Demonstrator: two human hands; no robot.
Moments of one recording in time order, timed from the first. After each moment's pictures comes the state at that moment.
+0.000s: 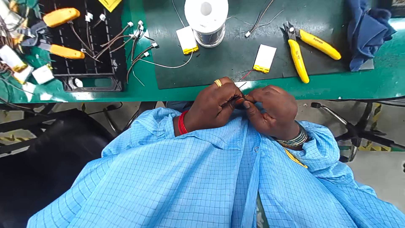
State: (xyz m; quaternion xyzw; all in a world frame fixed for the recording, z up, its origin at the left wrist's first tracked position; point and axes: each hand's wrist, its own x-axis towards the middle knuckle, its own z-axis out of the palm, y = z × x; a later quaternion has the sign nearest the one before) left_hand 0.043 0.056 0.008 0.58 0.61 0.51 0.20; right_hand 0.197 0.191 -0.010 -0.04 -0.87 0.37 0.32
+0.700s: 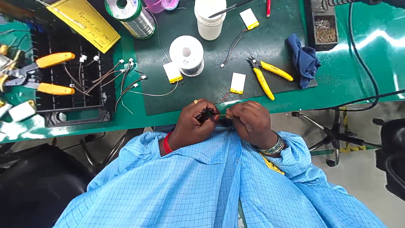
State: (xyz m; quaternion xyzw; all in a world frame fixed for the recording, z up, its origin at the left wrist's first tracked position) left_hand 0.038 0.055 0.002 0.47 0.59 0.58 0.30; right_hand 0.196 0.199 -0.009 -0.07 -0.89 0.30 0.34
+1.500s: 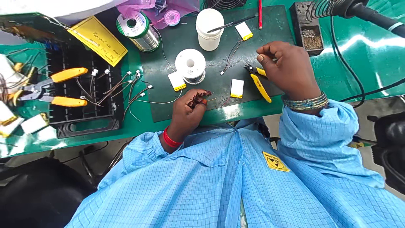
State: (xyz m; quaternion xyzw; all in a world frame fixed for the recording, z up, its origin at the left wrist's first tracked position) left_hand 0.009 0.065 0.011 0.40 0.67 0.57 0.26; right_hand 0.152 0.310 0.077 -0.30 -0.92 0.22 0.10
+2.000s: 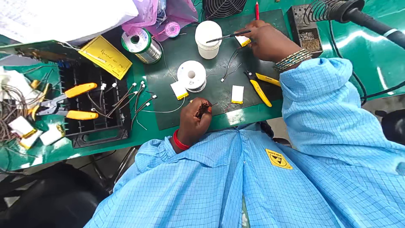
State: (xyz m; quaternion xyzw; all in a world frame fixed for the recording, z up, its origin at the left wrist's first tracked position) left_hand 0.009 0.072 -0.009 0.49 0.66 0.56 0.15; right_hand 0.076 0.388 0.060 -0.21 -0.95 0.23 -0.04
